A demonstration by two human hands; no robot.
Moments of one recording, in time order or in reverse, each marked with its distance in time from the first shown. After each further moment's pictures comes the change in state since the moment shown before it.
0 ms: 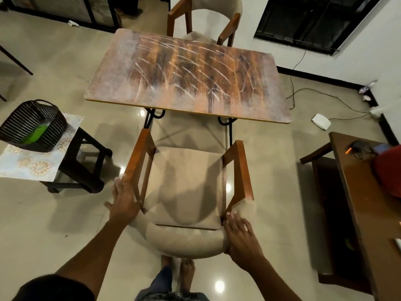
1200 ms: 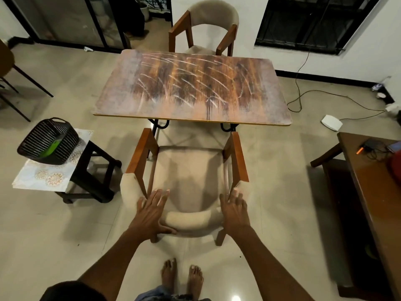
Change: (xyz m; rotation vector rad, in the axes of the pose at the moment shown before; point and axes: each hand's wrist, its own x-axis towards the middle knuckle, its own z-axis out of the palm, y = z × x) left_hand -0.041 0.031 0.041 0.445 -0.211 0.556; right_hand 0.058 0.010 -0.061 0.295 0.026 0.161
